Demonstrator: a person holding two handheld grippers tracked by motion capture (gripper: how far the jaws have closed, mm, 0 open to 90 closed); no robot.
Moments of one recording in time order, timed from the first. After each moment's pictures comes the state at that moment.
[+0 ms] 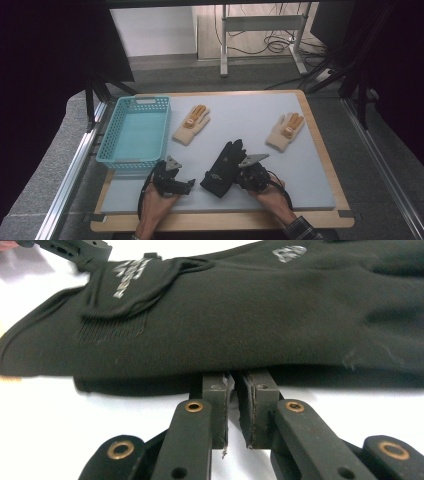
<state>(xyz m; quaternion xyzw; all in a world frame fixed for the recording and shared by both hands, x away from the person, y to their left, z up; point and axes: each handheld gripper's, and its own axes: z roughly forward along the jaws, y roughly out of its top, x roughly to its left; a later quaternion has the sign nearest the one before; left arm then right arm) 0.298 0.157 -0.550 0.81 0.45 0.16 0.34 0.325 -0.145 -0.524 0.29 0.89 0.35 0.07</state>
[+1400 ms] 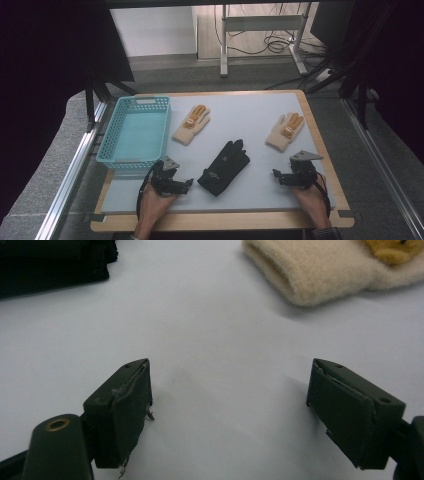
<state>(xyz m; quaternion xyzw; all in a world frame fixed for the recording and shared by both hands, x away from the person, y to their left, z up) 0.297 0.159 -0.550 0.81 0.45 0.16 0.35 0.341 -0.281 -0.530 0.43 0.81 0.34 0.21</state>
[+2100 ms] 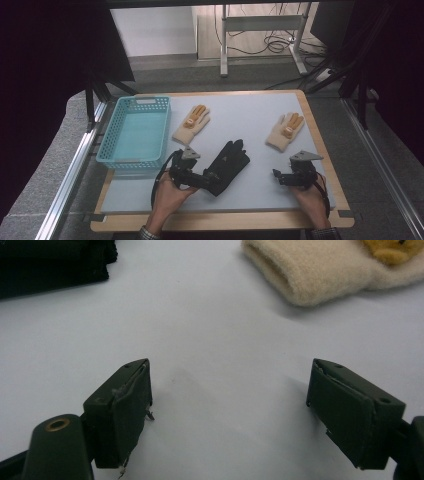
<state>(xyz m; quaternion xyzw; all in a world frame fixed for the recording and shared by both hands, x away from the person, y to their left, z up) 0.306 0.092 -0.489 0.83 0.39 0.11 0.38 0.341 -0.281 -0.530 0.43 0.81 0.34 0.21</state>
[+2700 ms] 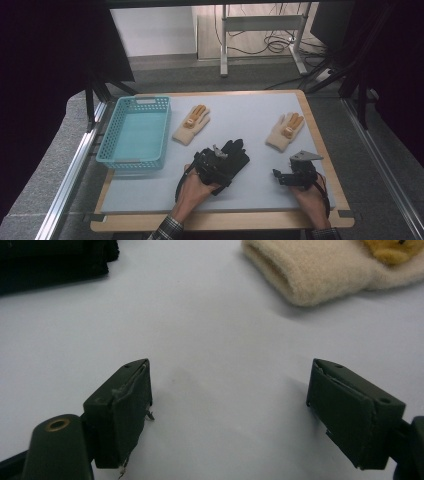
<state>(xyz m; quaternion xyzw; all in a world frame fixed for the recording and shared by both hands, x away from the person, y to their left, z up) 0.345 0.035 -0.529 0.86 0.40 0.11 0.29 0.341 -0.281 -0.530 0.43 0.81 0.34 0.21</state>
